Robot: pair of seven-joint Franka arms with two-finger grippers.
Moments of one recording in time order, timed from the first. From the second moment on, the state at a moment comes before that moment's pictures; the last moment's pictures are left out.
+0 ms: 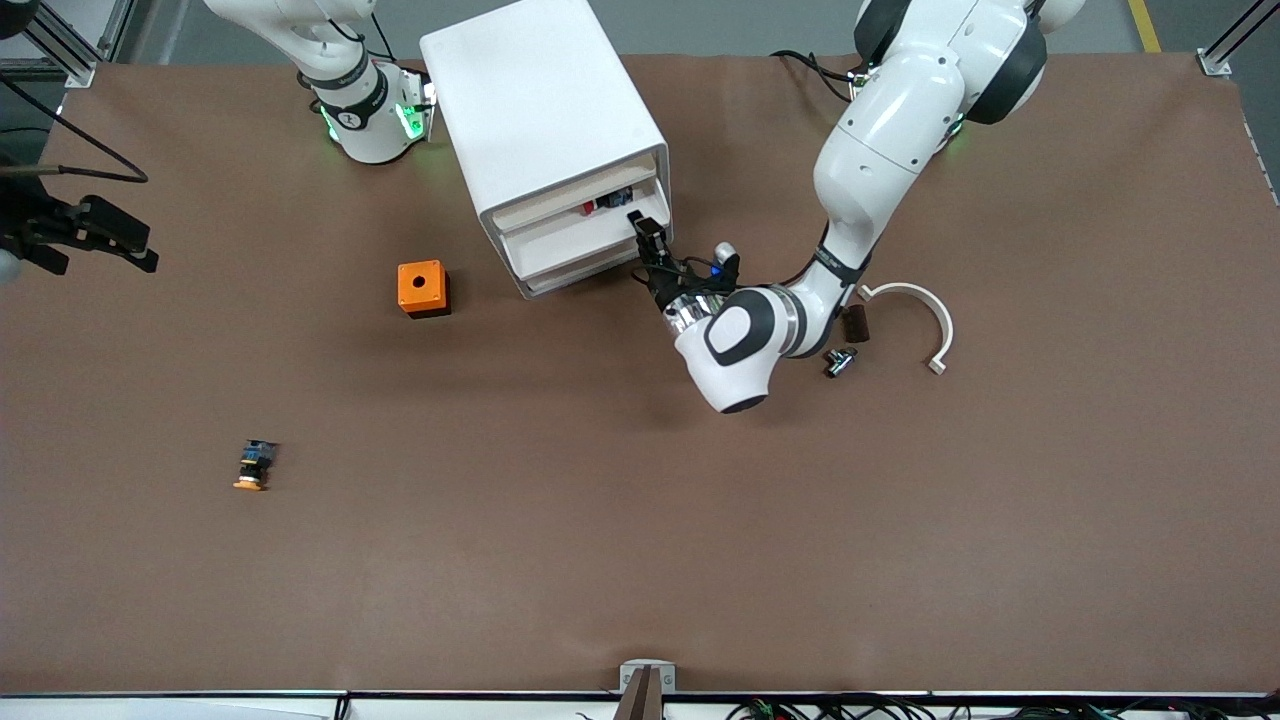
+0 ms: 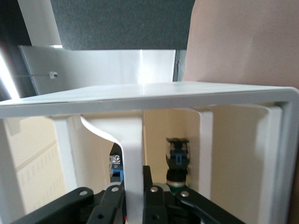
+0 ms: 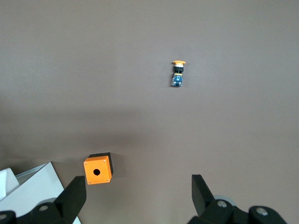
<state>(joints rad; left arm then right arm) -0.52 0.95 -0.12 -1.41 -1.08 1.35 -2.30 -0.01 -0.01 -0.02 -1.60 0.00 1.56 -0.05</state>
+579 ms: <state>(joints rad) -0.43 0.95 -0.12 -1.41 -1.11 1.38 -2.30 -0.01 0.18 -0.03 -1.58 0.00 1.65 -0.03</state>
